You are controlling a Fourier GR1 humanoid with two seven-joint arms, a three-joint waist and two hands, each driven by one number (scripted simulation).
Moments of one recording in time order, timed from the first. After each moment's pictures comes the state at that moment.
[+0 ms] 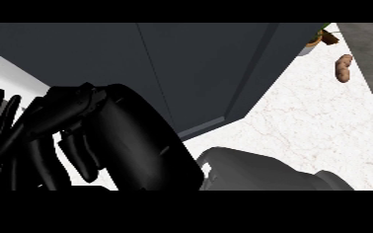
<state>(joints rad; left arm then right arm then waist) 0.24 0.69 -0.08 -1.98 0.93 0.10 -0.37 -1.01 -0.02 0.65 -1.77 -0.19 -0.54 0.64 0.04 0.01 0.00</state>
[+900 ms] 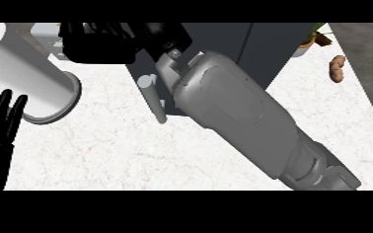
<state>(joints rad) 0.22 0.61 -0.07 -1.96 0.84 0.11 -0.34 -1.23 0.00 0.38 -1.18 -0.21 -0.27 0.31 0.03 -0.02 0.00</state>
